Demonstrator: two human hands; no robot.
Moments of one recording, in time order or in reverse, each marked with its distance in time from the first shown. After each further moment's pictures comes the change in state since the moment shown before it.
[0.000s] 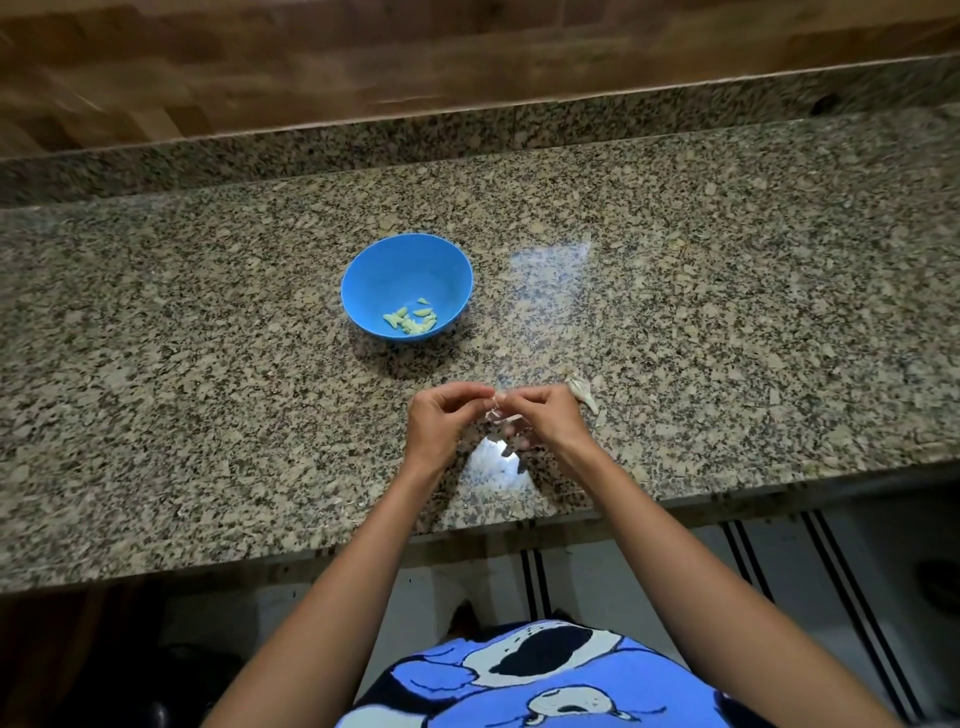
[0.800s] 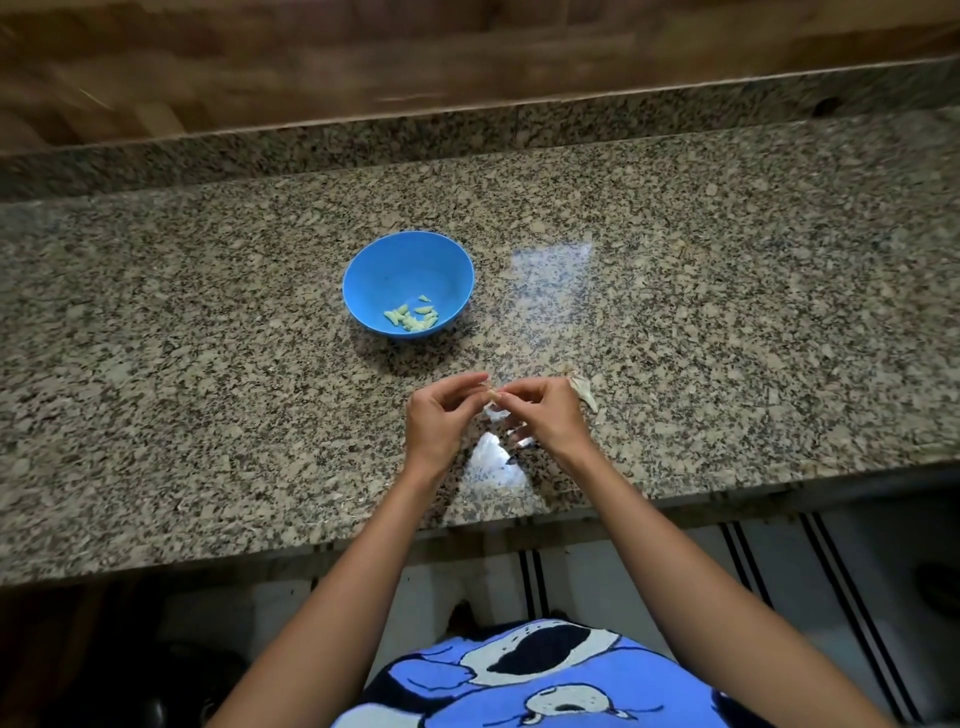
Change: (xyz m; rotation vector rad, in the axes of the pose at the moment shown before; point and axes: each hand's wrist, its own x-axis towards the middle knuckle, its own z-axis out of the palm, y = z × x) left_hand -0.003 -0.001 0.004 -0.035 0.091 0.007; right_hand 0.001 0.003 0.002 -0.085 0.005 -0.182
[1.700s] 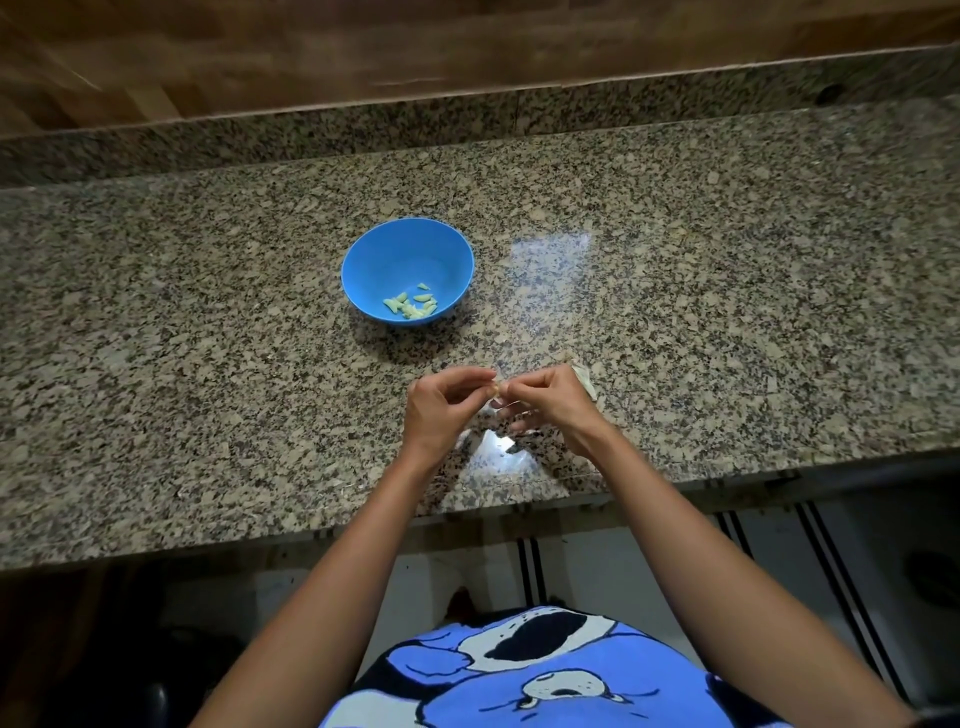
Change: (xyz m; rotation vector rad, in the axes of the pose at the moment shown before) left_hand -0.005 0.004 -0.006 0.206 -0.090 0.150; right_hand 0.000 -0.005 -0.015 0.144 -0.175 0.148
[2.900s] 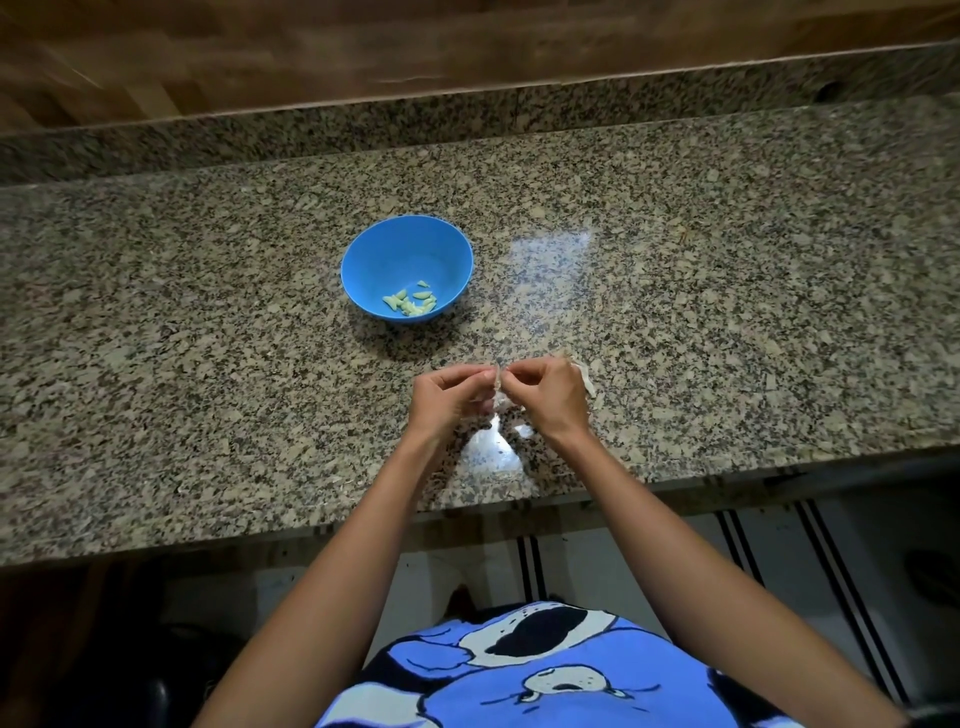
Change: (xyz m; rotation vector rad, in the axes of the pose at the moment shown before) left_hand 0.005 0.008 0.005 -0.426 0.001 -0.463; right_hand 0.003 0.006 0.017 -0.484 0.374 -0.293
